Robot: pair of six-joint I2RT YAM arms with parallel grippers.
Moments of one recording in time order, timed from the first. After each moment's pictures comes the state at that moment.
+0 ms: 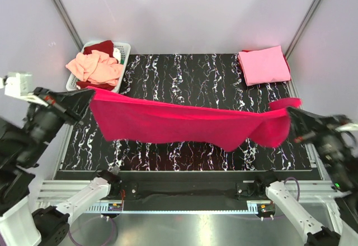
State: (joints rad) left arm -0.44 0.81 1.87 -1.02 -0.03 -0.39; right arm 0.36 0.55 1.54 -0.89 0.11 0.47
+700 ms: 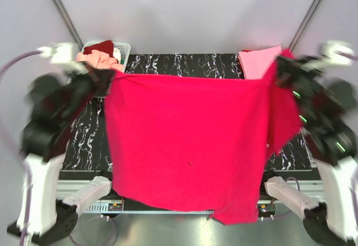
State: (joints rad) left arm -0.31 0.91 1.66 -0.77 0.04 -0.35; right arm 0.36 0.86 1.60 -0.54 0.26 0.18
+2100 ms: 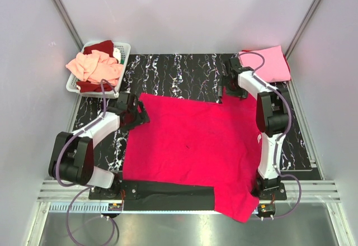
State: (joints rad) left arm -0.24 1.41 0.79 -0.40 0.00 -0.61; right arm 0.22 2.06 1.59 -0.69 0.23 0.32
